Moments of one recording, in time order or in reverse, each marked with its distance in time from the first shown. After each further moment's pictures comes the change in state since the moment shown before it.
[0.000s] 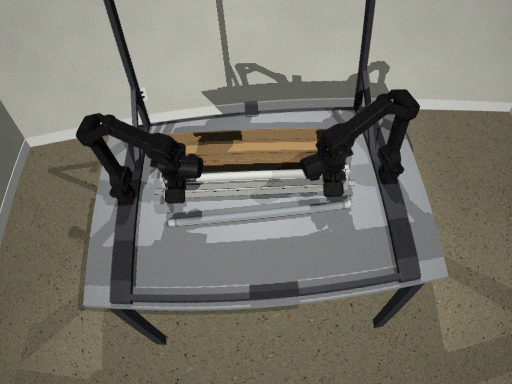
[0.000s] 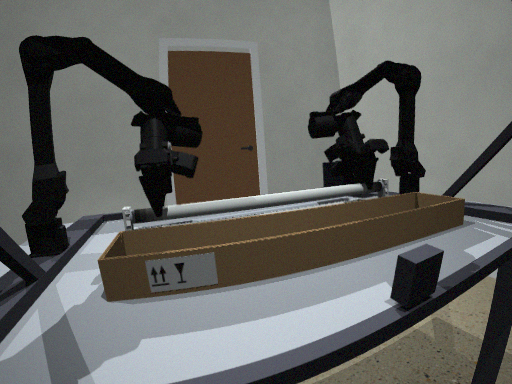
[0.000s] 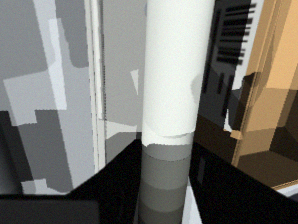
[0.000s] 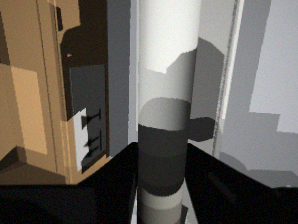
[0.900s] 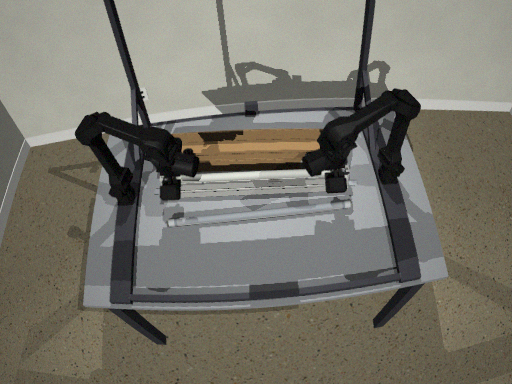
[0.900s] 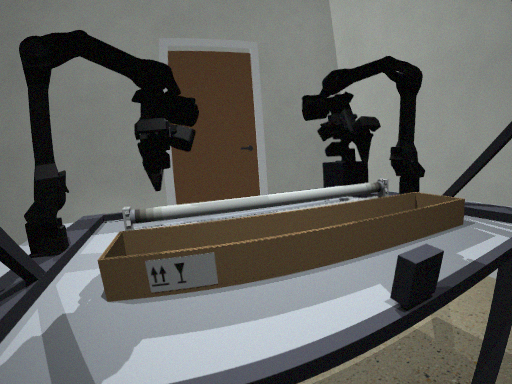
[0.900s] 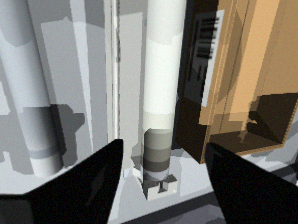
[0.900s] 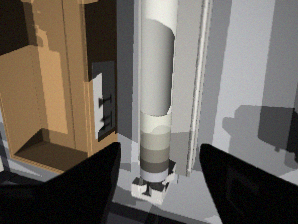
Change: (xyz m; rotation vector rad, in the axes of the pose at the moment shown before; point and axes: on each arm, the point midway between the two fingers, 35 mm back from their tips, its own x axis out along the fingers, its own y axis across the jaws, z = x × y) left arm -0.061 0.000 0.001 -0.002 -0.004 -0.007; right arm -0.060 -0.001 0.000 0.006 0.002 0.007
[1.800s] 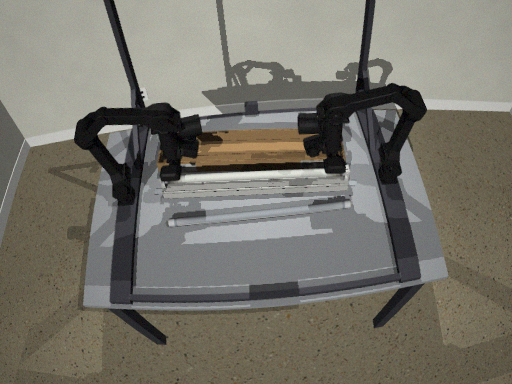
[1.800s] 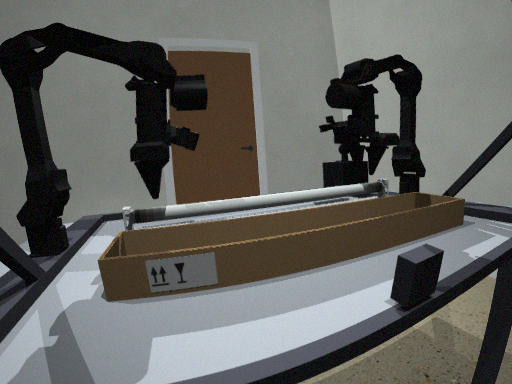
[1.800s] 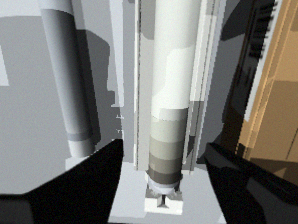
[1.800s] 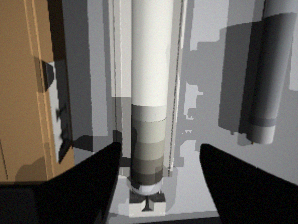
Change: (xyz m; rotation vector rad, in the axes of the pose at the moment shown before) left arm 0.024 -0.025 -0.002 0.010 0.022 0.471; right arm 0.022 0.026 -0.001 -0.008 0.010 -0.465
